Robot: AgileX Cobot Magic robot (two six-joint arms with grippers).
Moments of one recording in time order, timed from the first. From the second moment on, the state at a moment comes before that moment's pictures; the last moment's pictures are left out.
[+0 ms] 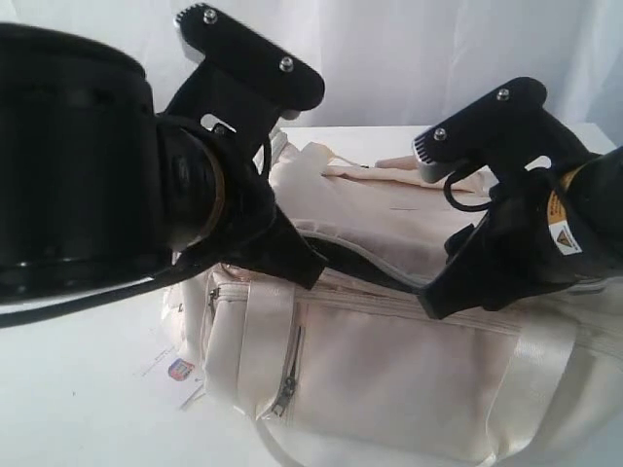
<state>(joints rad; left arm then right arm) -1.22 1.43 -1.18 0.88 1.06 -0.91 0.88 1.17 -0.86 -0.50 0.81 0.43</state>
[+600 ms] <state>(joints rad) -1.22 1.43 -1.18 0.73 1.09 -0.84 0.88 1.08 -0.86 -0.45 0.77 0.38</state>
